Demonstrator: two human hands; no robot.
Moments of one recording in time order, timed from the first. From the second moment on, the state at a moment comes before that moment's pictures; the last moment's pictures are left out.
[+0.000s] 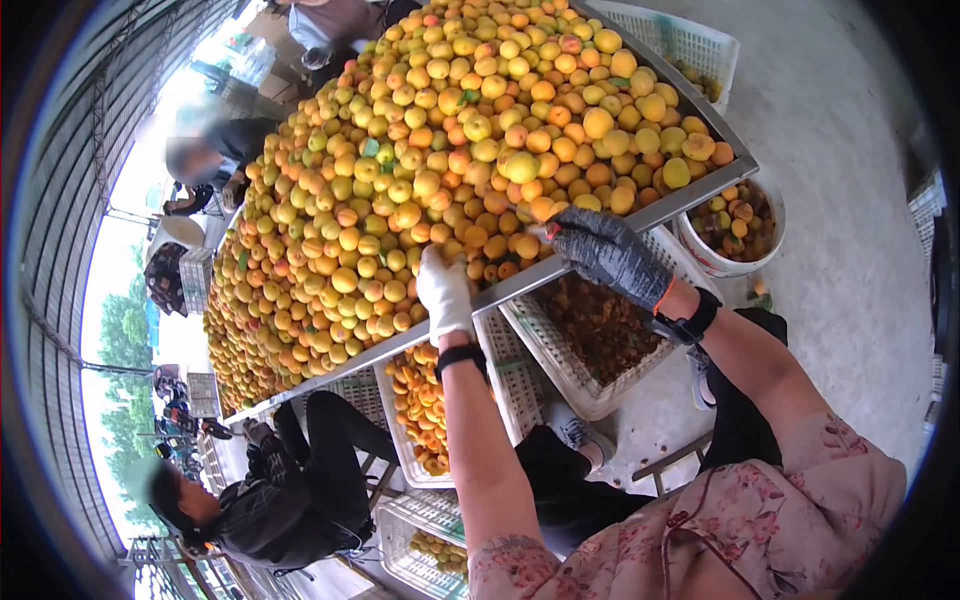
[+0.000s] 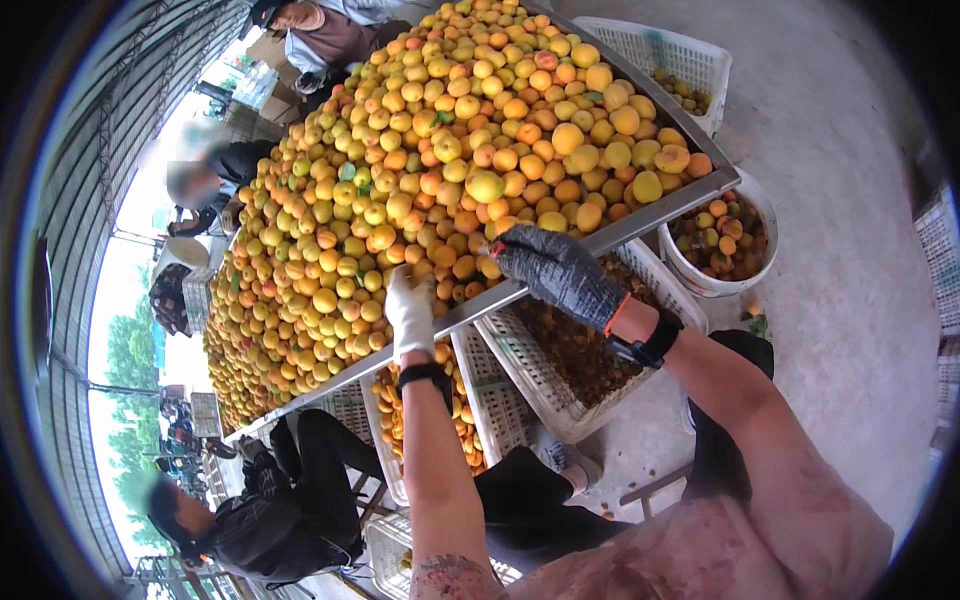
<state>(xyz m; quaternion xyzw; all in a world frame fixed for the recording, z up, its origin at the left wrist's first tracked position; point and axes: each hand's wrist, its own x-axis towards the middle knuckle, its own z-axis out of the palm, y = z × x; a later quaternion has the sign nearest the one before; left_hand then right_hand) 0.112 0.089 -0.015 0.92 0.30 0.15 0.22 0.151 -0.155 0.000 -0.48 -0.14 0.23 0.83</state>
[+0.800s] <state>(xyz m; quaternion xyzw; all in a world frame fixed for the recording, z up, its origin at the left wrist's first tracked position) -0.005 0.024 0.021 0.47 0.17 0.25 0.83 0.065 -0.122 0.004 -0.68 -0.40 -0.05 0.61</state>
